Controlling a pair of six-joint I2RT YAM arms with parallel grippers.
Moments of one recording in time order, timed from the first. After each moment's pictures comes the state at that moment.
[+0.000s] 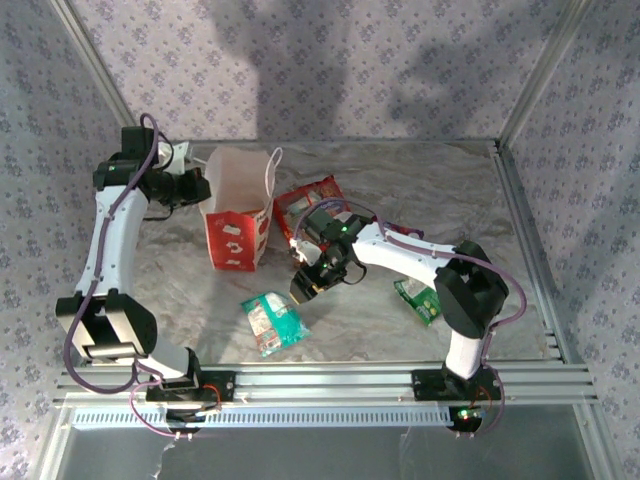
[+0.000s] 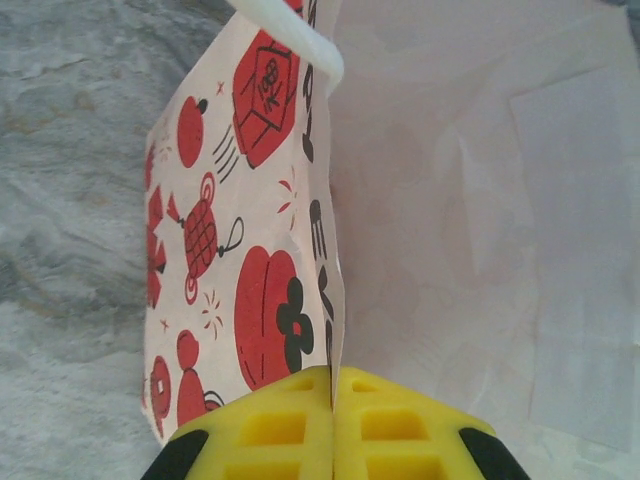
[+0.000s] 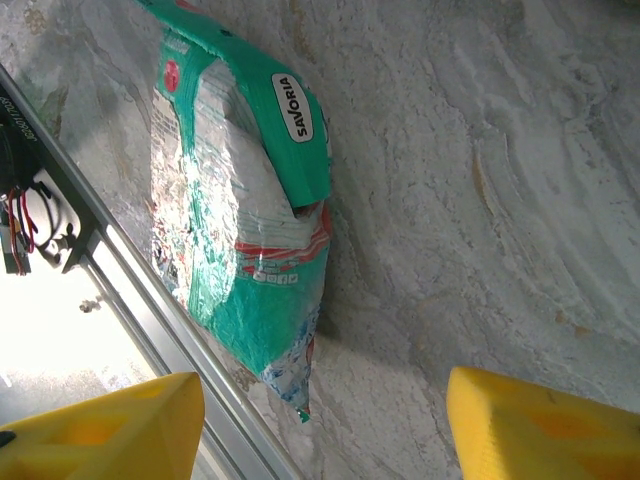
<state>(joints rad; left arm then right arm) 0.04 1.49 1.58 -1.08 0.47 -0.15 0.86 1.79 1.34 -0.83 -0.47 0.17</state>
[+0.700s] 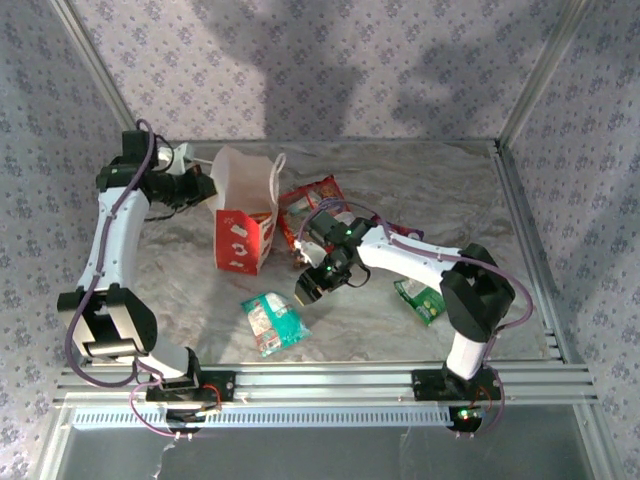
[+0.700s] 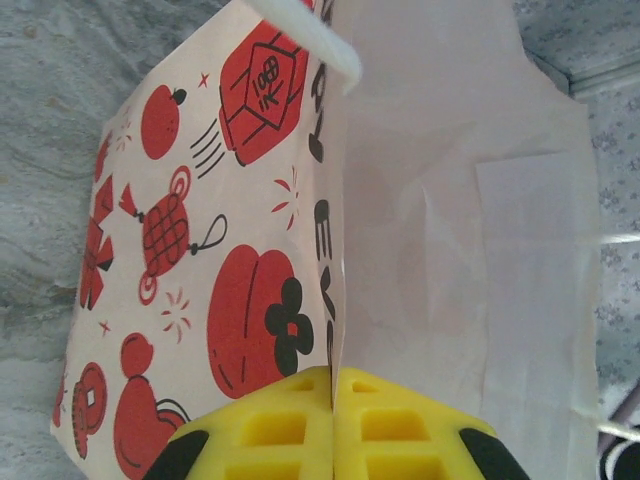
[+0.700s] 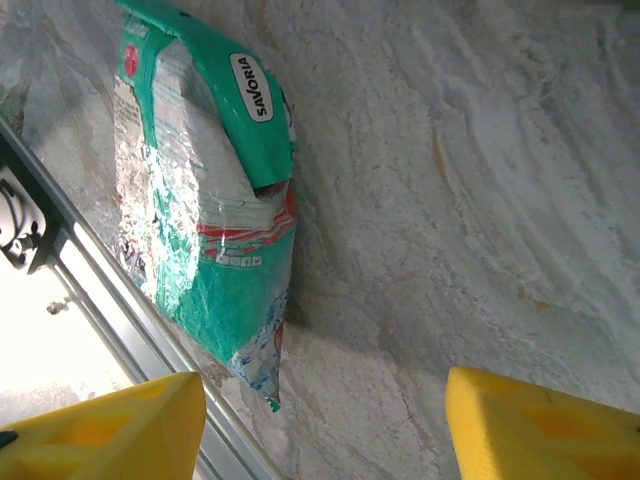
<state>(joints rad) 0.07 1.50 1.51 -0.99 0.60 -0.29 0.86 1.75 1.29 -0.81 -0.41 0.18</state>
